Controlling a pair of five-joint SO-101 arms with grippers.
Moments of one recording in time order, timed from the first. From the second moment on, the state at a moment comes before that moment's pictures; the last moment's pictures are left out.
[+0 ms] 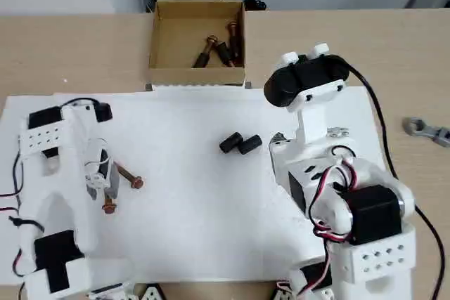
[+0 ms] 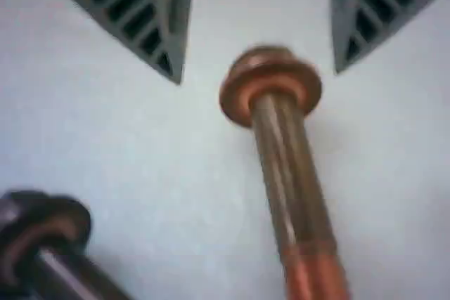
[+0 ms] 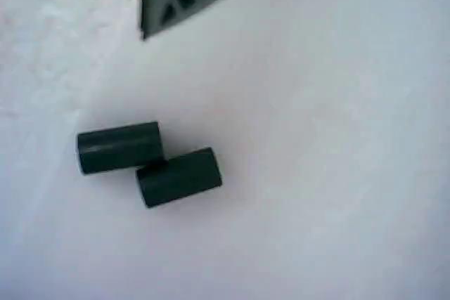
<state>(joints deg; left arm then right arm) -21.6 -4.0 26.0 94.2 -8.4 -18.1 -49.1 14.9 88.7 -0.1</state>
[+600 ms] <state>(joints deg) -22.2 -5.5 45.4 68.9 -3.6 -18.1 -49.1 14.9 88.7 -0.1</state>
